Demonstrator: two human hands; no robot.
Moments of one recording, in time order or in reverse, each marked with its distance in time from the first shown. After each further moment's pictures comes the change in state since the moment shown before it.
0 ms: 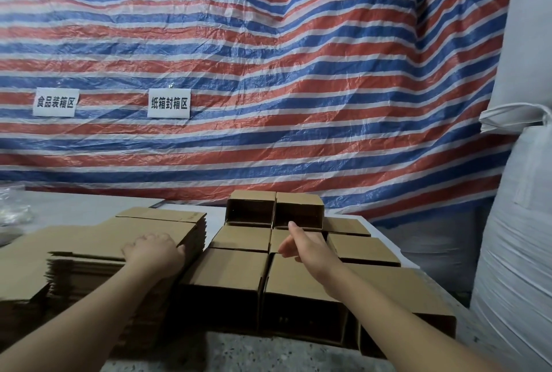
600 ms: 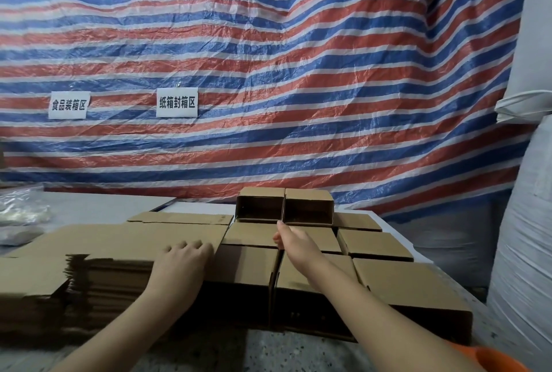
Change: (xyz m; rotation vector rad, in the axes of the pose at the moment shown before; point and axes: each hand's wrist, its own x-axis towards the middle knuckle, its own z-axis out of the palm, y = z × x) left_hand -0.084 0.006 -0.008 0.004 0.377 0.480; right_hand 0.030 0.003 0.039 0.002 -0.014 0.066
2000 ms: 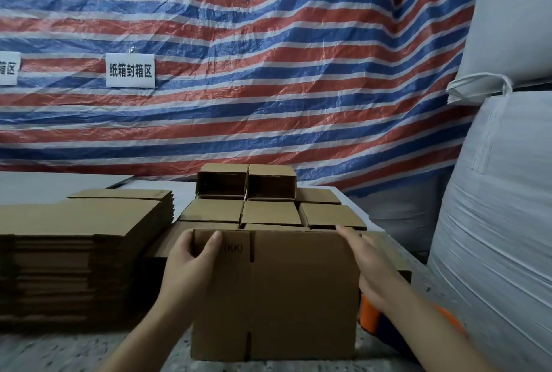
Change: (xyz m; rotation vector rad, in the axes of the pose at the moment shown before) left_hand -0.028 0.105 0.002 -1.633 0.050 -0.504; right_hand -0.109 0.068 -0.128 0.369 0.221 0.165
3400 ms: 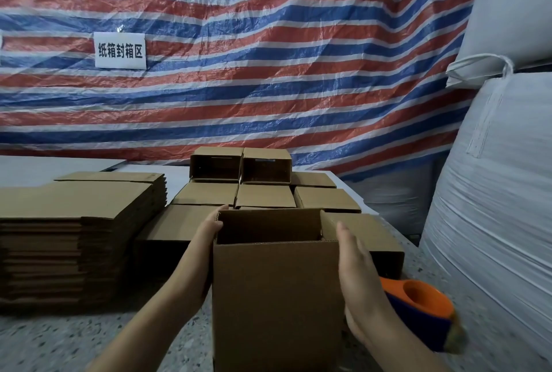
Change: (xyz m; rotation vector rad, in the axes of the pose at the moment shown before) left_hand -0.017 0.011 0.014 -0.159 -0.338 -0.150; right_hand -0.063 0.011 0.038 0.045 0.106 -0.108
